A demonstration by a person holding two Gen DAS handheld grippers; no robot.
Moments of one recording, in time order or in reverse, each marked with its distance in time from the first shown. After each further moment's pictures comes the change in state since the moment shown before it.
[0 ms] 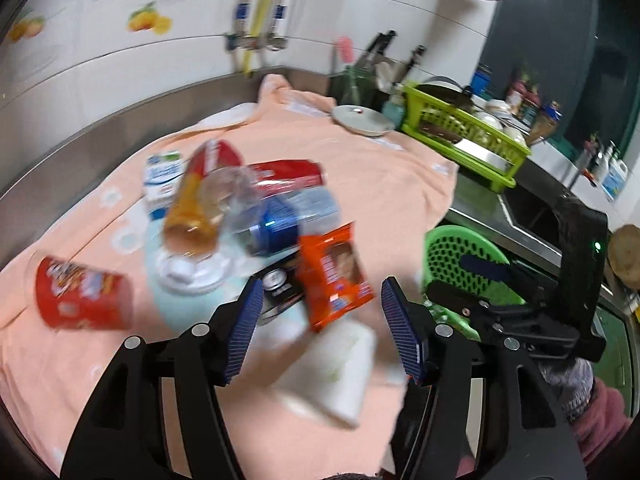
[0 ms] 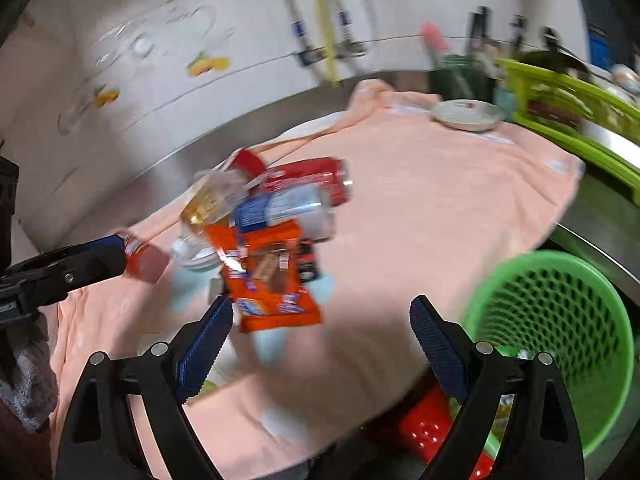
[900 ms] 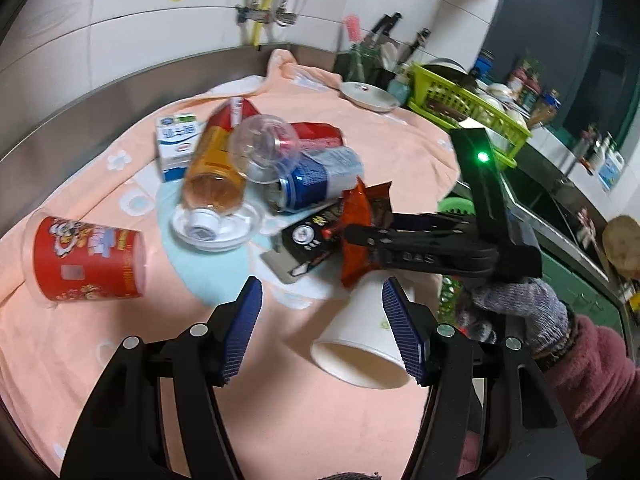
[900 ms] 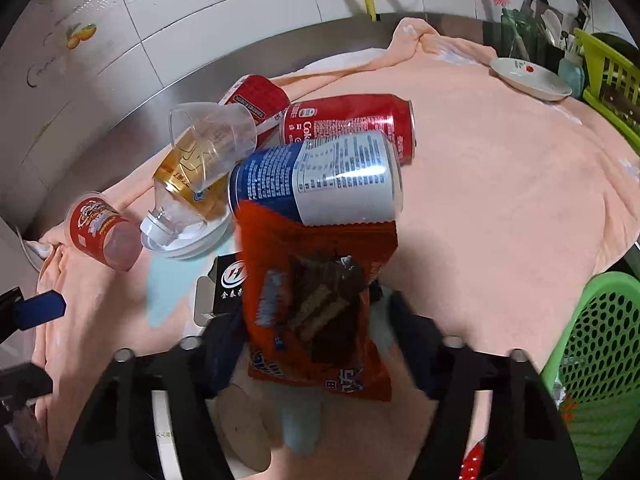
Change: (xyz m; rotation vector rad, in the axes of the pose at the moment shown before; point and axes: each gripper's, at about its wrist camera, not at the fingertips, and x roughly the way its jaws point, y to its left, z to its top) left arm 0.006 0.027 -0.032 0.015 0.068 -0.044; right arm 0.116 0.023 0.021 -0.029 0.212 0.026
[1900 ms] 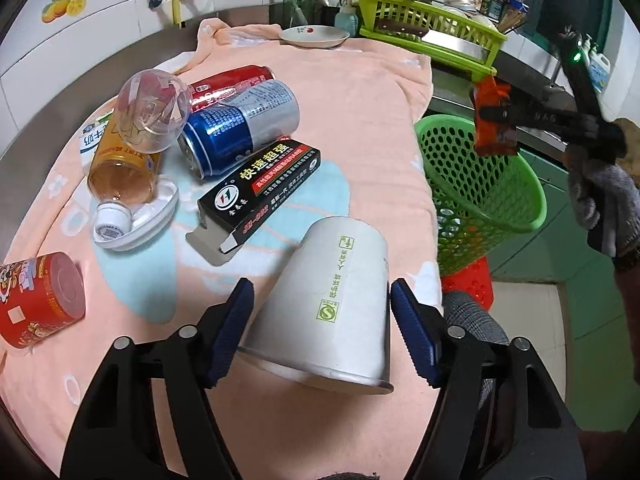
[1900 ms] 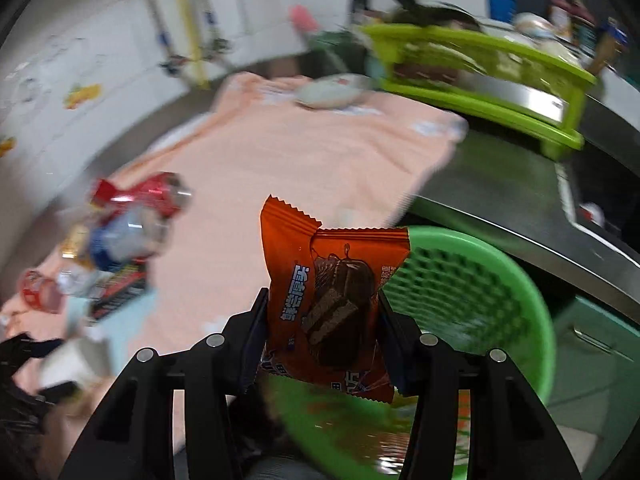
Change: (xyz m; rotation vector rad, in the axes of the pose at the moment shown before) left arm 0.062 -0.048 -0.019 0.244 0.157 0.008; right arm -0.134 -0.168 -0.061 0.254 -0.150 -0.319
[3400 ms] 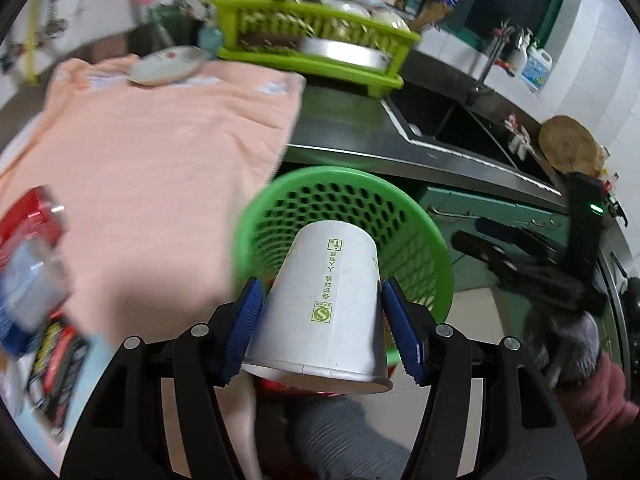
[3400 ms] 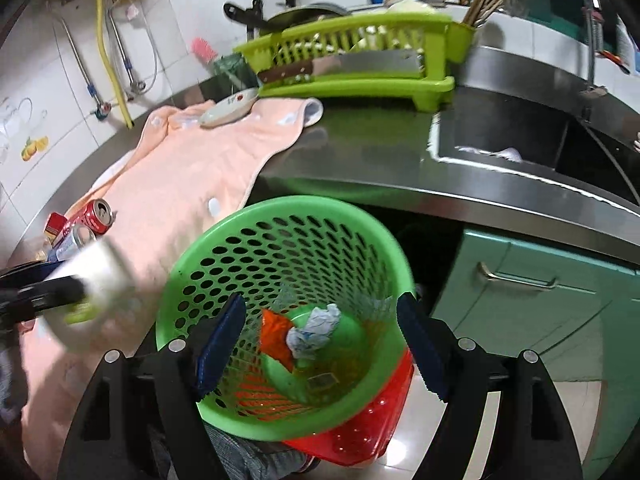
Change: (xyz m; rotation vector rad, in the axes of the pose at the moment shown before) left arm 0.089 -0.163 0.137 0.100 0.023 -0.288; right arm -0.062 -0.127 -0.063 0.176 -0.080 -0.102
